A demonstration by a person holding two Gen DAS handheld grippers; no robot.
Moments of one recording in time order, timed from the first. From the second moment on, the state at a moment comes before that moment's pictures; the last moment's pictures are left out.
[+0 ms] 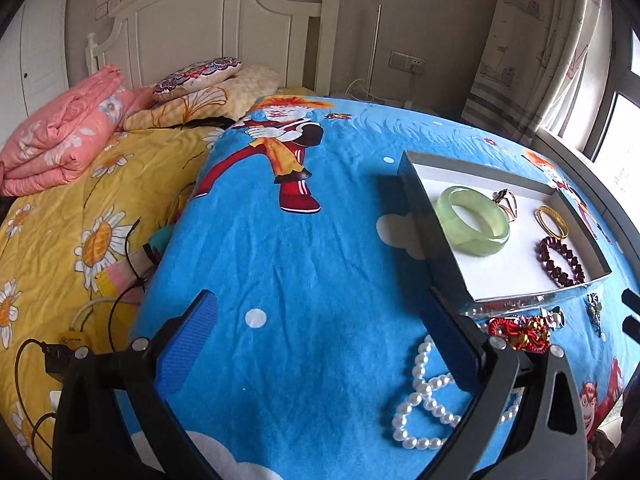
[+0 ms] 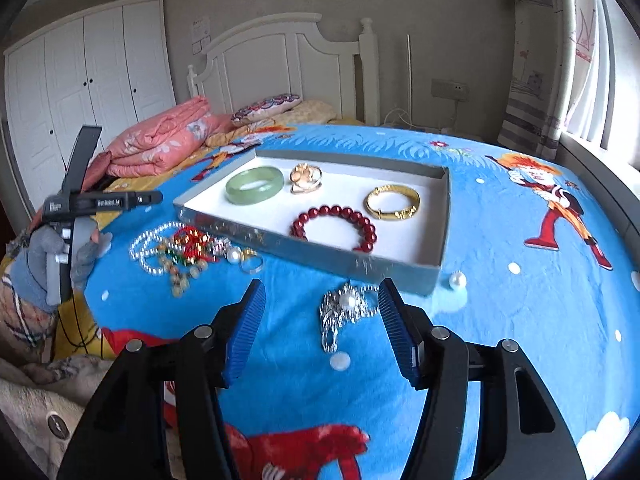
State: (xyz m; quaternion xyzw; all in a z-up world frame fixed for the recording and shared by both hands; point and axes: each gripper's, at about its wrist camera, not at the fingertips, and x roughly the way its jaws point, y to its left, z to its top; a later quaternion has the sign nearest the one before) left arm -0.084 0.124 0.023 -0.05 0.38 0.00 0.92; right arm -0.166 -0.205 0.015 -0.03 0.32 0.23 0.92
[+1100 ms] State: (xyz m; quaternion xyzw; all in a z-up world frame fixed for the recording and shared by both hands) left arm -0.106 0.105 0.032 -0.06 0.35 -0.09 0.93; right arm -0.134 -0.183 -0.008 -0.06 0.38 0.16 0.91
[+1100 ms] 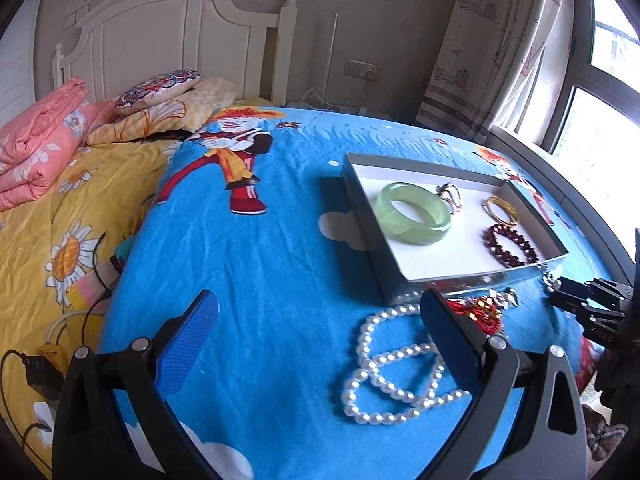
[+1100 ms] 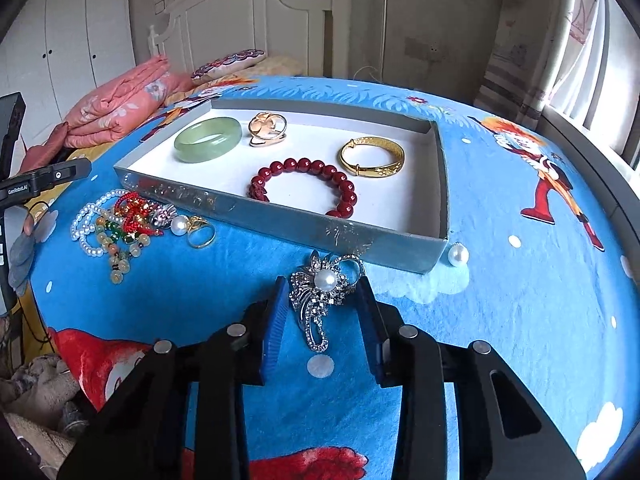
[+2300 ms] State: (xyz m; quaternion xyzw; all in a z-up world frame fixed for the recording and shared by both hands) left arm -0.117 -0.009 0.040 0.11 0.34 -0.20 0.91; right arm -0.157 -0.194 0.003 -0.03 0.32 0.18 0.93
